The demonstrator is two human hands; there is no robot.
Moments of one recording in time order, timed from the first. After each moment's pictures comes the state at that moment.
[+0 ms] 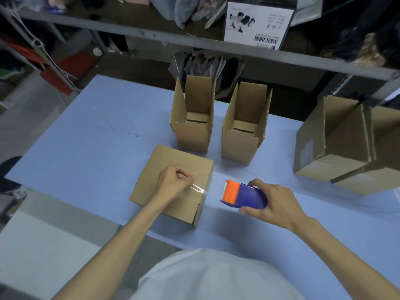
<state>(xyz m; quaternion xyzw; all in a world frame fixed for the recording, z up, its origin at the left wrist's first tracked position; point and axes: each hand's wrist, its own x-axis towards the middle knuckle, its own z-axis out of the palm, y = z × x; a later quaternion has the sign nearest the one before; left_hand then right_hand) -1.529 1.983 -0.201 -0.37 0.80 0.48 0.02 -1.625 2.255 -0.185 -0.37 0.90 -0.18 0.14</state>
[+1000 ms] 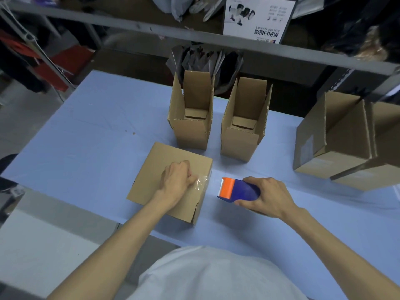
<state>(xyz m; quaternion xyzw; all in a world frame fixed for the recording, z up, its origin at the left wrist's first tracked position) -1.546 1.990 -0.208 -0.24 0.94 0.23 0.06 -1.639 2.242 -0.207 -0.36 0.90 -0.15 0.18</state>
